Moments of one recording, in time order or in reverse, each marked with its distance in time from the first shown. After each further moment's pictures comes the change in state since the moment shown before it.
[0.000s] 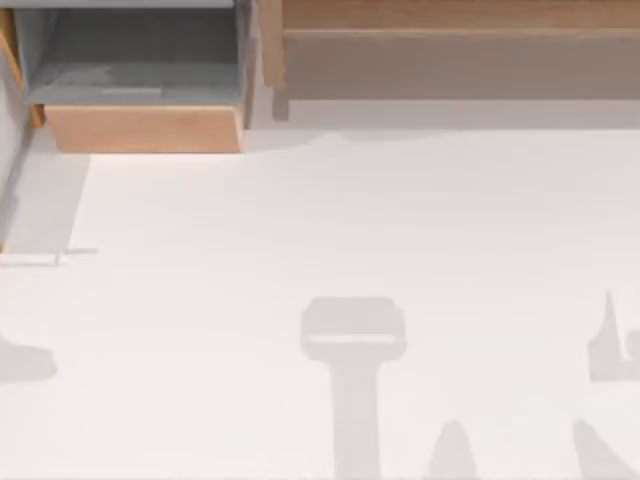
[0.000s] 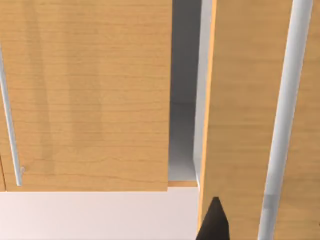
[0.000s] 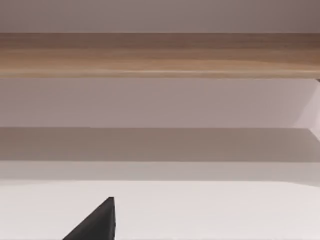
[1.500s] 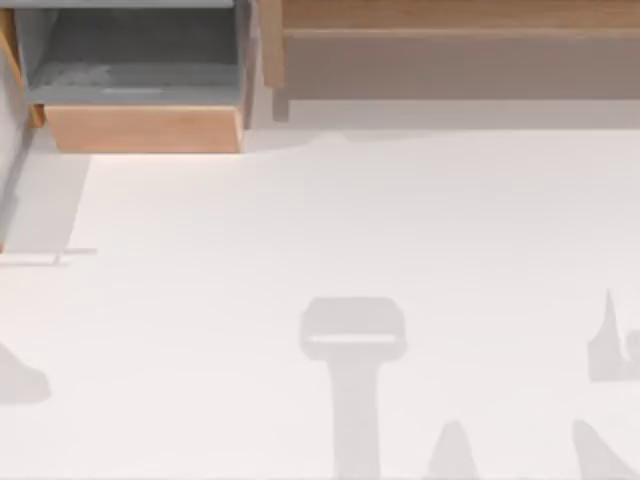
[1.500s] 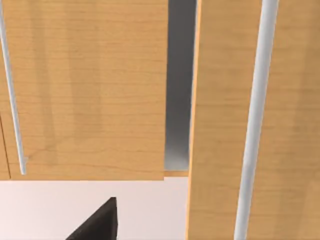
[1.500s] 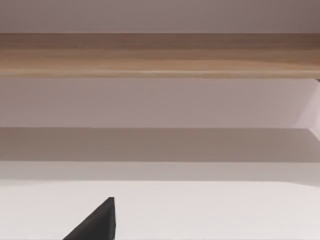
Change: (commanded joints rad) left arm 0.043 -0.017 -0.057 0.034 0.047 0.003; right arm 0.000 0.000 0.000 0.000 0.000 0.000
